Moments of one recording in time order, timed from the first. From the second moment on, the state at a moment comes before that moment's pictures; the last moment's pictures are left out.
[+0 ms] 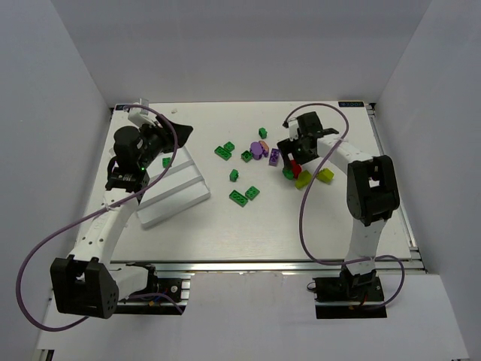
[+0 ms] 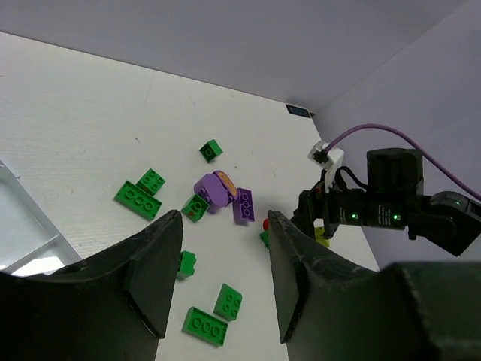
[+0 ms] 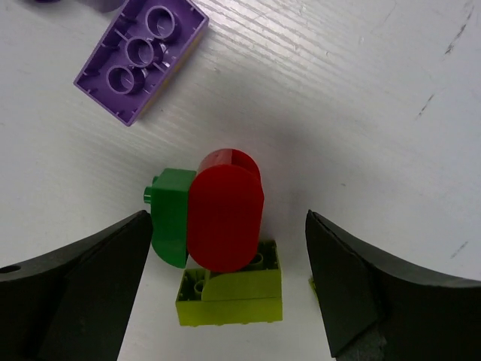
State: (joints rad) left arm -0.12 1.16 0.94 0.15 0.33 -0.59; right arm 0.32 1.95 1.44 -0.51 -0.08 -0.20
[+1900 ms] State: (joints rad) left arm -0.15 1.32 0.92 0.23 0.47 -0.67; right arm 0.31 1.97 1.41 -0.52 -0.27 -0.28
